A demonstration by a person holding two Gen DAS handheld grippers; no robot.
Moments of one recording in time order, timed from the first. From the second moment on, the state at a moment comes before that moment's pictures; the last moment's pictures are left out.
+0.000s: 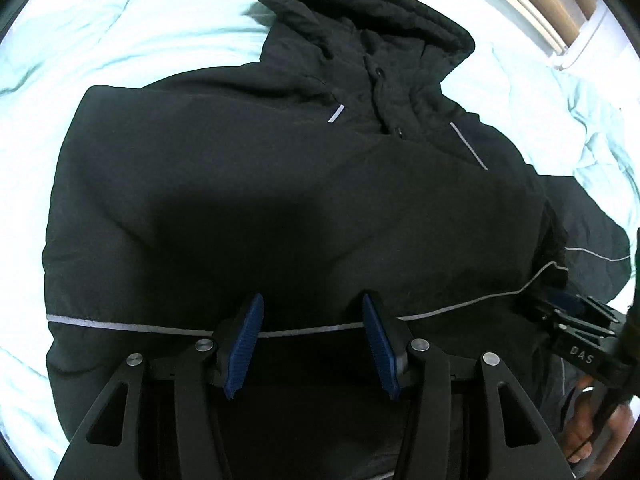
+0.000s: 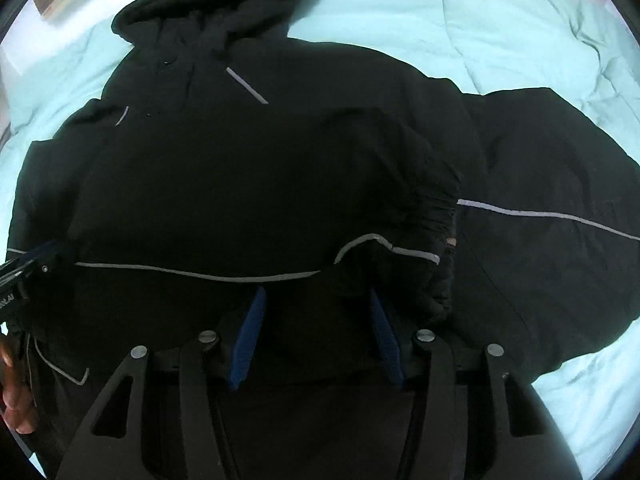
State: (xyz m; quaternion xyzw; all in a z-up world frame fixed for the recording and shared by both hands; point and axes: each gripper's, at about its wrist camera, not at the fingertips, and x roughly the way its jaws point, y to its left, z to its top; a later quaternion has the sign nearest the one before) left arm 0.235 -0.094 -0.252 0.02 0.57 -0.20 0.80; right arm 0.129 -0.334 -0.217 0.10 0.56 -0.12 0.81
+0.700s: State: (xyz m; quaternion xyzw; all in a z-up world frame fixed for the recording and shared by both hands) left arm 0.210 -0.160 -0.176 0.04 0.55 -0.24 0.80; right arm -0.099 -0.692 -0.108 0.24 0.40 -0.38 0.80
